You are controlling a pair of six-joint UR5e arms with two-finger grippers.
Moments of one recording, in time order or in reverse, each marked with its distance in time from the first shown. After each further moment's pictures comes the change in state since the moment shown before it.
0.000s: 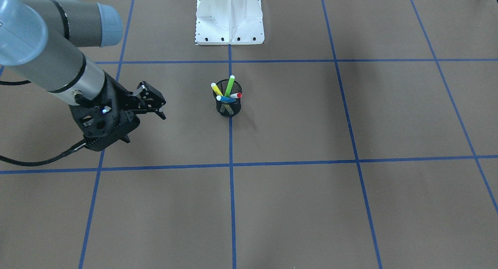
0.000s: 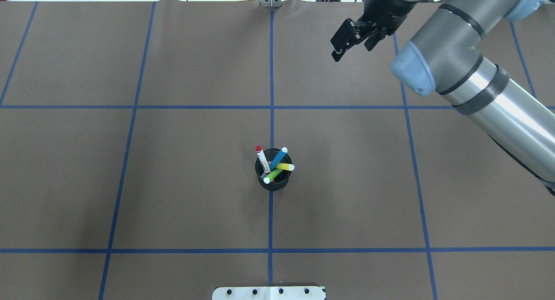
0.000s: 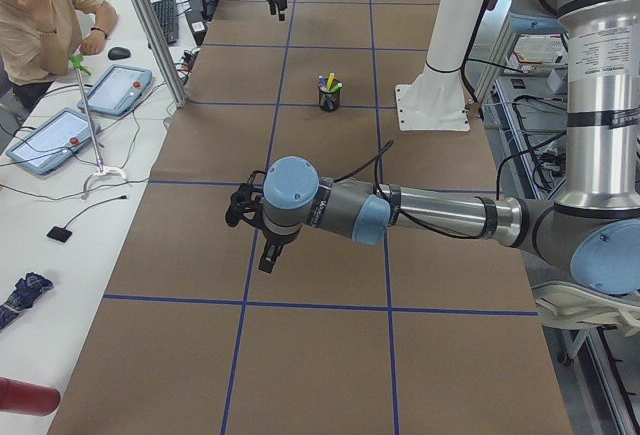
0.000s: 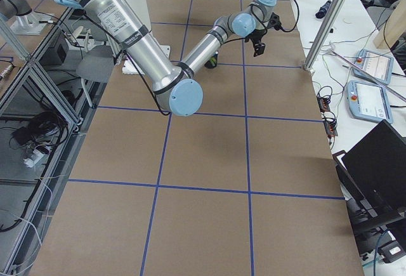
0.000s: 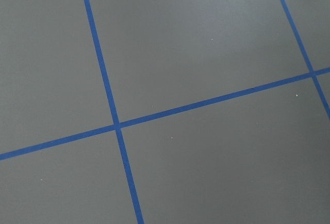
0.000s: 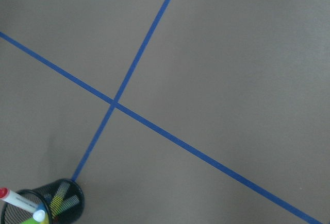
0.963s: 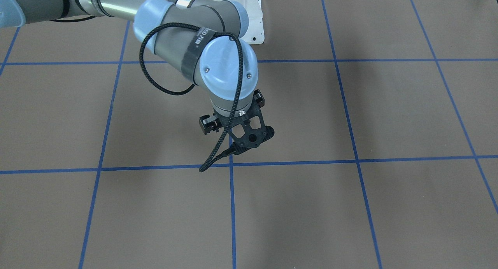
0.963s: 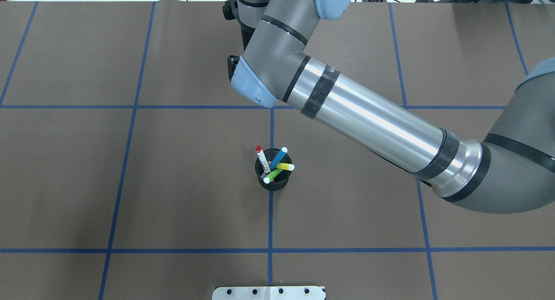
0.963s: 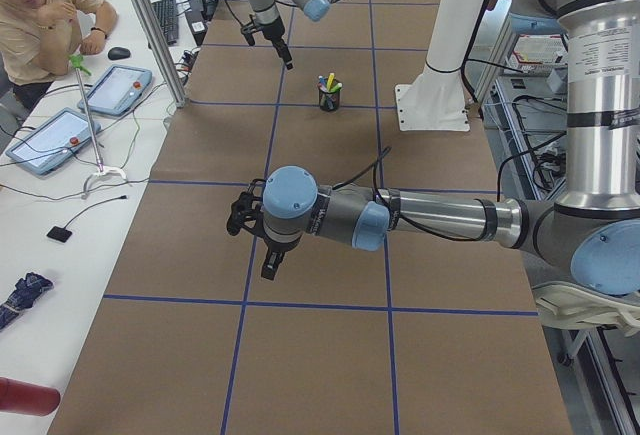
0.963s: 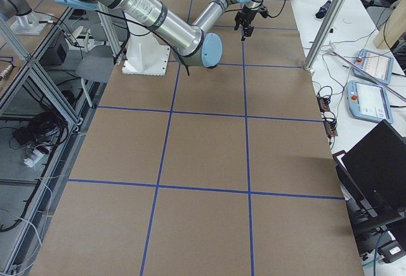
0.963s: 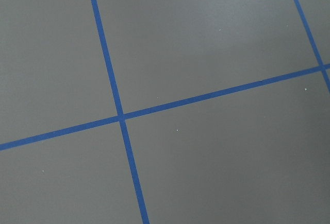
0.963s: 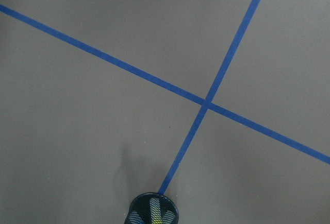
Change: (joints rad) left arm 0.005 0.002 0.023 -0.002 0.001 0.003; right arm -0.227 0.419 -0.433 -0.294 -0.127 -0.017
